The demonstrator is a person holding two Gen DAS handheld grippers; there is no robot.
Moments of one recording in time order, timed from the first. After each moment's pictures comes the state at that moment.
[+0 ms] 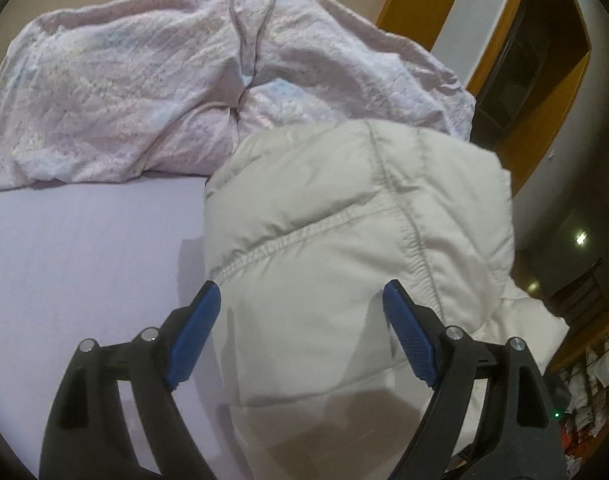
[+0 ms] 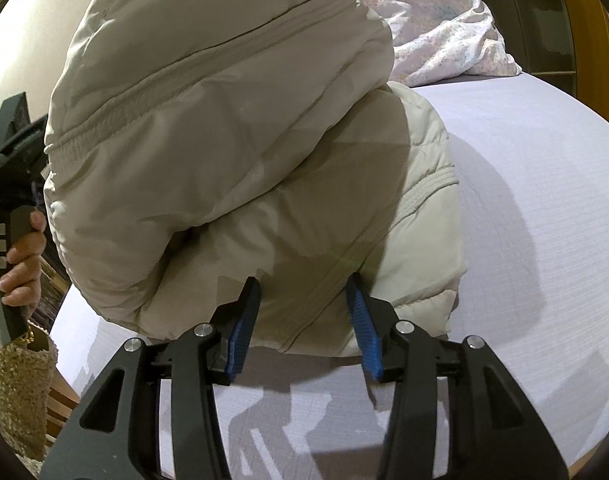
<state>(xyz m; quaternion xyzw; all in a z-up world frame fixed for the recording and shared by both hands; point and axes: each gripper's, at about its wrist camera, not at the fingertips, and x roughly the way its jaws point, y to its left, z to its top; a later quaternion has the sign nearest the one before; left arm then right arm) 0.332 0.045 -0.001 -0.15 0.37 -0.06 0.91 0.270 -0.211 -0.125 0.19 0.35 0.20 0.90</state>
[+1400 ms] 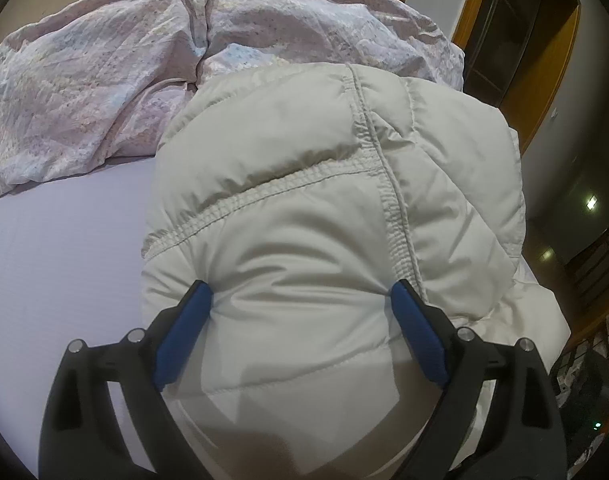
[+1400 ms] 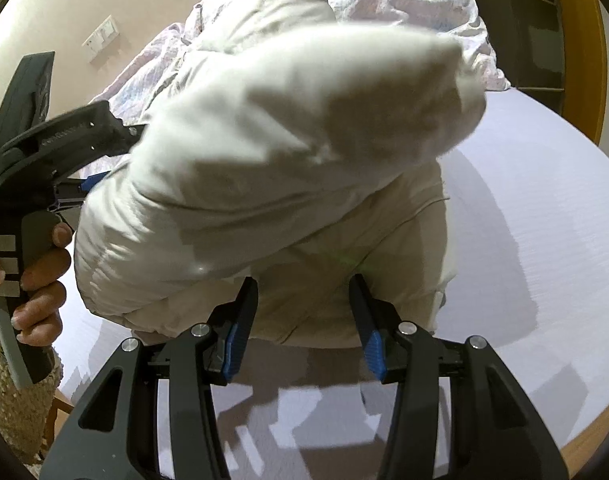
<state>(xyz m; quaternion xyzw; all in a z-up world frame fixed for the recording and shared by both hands) 0.343 -0.022 -0.035 -0.09 0.39 -0.06 0.91 0.261 -0.202 -0.107 0.14 0.36 0.16 0.91</state>
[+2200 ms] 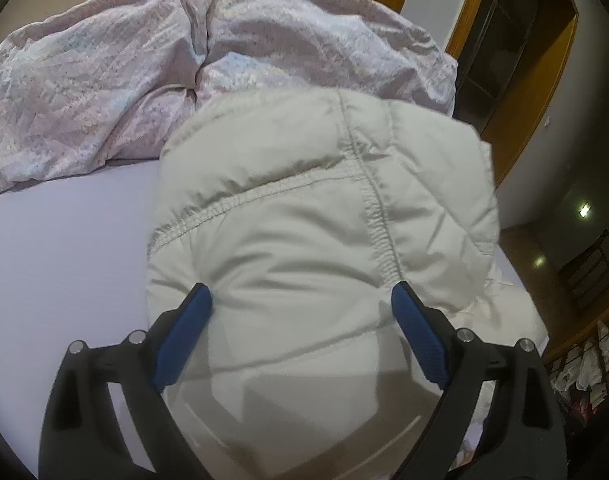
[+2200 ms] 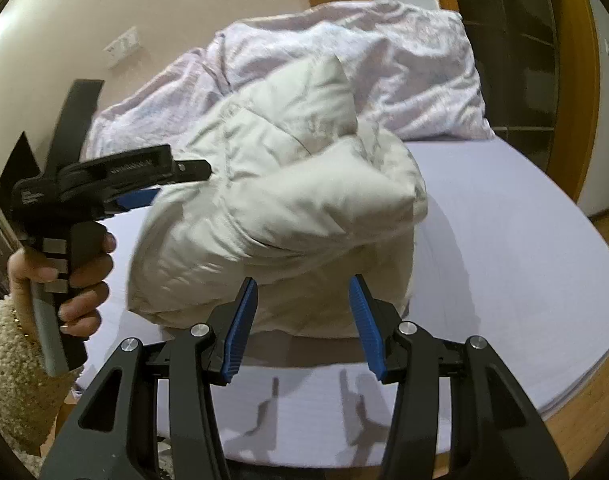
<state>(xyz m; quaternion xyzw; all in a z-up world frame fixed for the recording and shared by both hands) 0.328 -0.016 -0.021 -0.11 0.38 -0.07 0.92 0.216 -0.209 -0.051 0.10 0.31 0.15 0.93</state>
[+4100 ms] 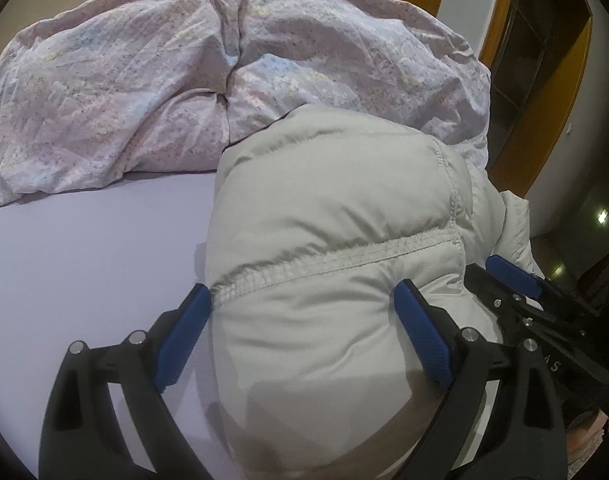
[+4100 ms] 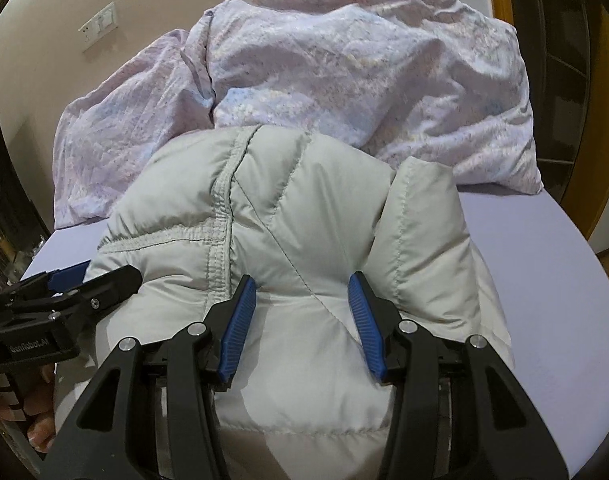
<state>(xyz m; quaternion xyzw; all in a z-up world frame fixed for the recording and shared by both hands) 0.373 0.017 -0.048 -0.09 0.37 -0.03 0.92 0.385 -0.169 -0.059 0.06 0.33 0.15 0.93</state>
